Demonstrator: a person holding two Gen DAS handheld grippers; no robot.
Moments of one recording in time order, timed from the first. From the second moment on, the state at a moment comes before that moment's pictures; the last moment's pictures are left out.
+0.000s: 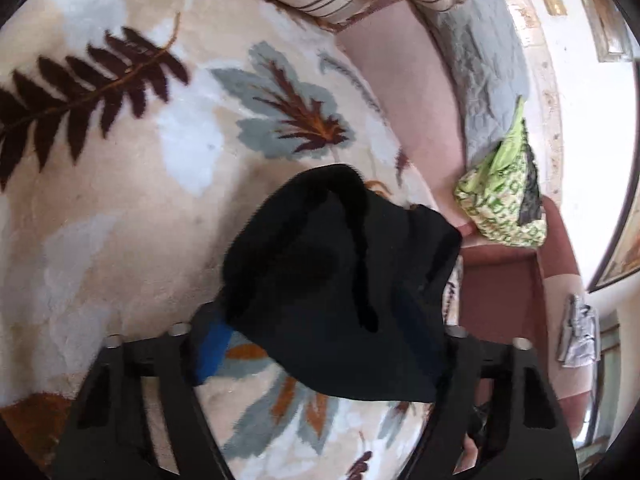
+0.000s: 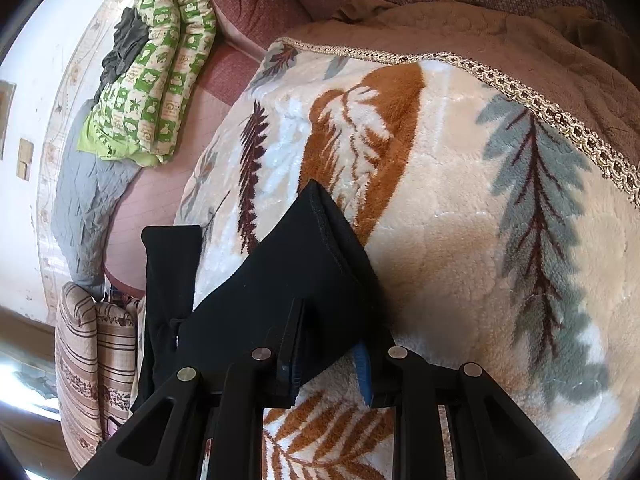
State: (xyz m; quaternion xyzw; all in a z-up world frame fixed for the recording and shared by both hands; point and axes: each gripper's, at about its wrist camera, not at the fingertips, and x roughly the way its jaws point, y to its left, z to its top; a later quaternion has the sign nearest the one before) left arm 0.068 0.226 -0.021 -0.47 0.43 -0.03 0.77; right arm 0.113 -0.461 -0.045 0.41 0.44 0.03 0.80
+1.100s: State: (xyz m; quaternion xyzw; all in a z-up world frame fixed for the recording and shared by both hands) left arm -0.064 0.269 0.003 -0.33 0.48 0.11 0.81; right arm 0.038 -0.412 -0.017 0.24 0.53 0.08 0.81
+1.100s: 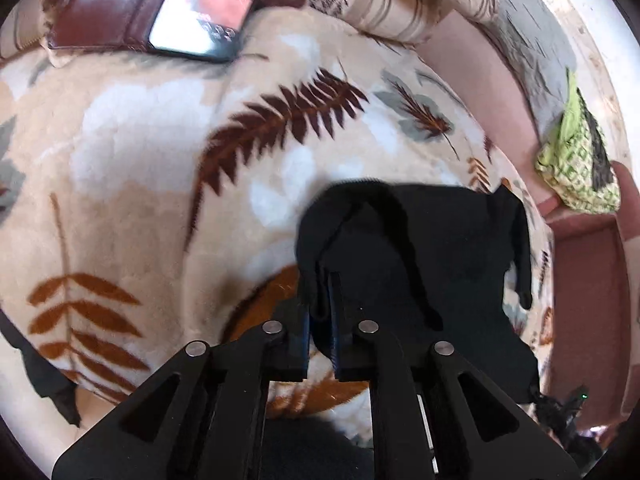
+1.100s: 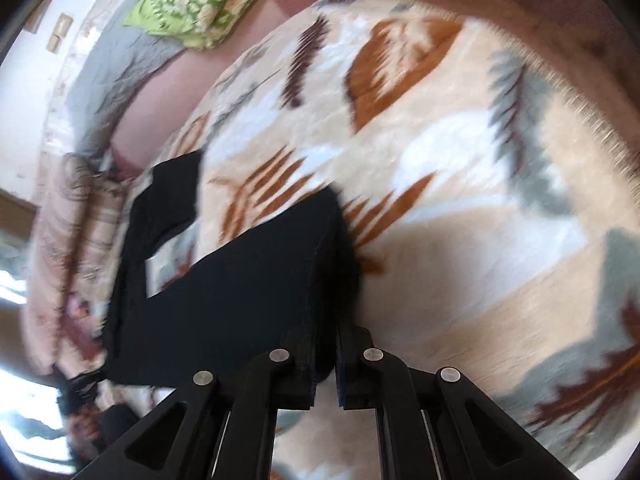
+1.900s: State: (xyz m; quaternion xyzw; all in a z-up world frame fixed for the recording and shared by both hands) left arm -0.041 0.188 -0.006 -0.39 0.48 -0.10 0.78; right arm 0.110 -0.137 -0.014 -0.33 0.29 0.28 0.85
